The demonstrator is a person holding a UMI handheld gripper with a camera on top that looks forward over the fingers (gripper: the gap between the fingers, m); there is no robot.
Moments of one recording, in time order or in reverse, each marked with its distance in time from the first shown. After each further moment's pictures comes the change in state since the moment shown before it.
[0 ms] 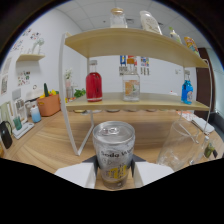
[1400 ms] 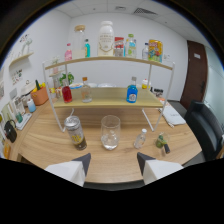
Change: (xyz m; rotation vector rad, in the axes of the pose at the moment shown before) arm 0.123 -0.030 -0.183 -0.271 0.117 0.004
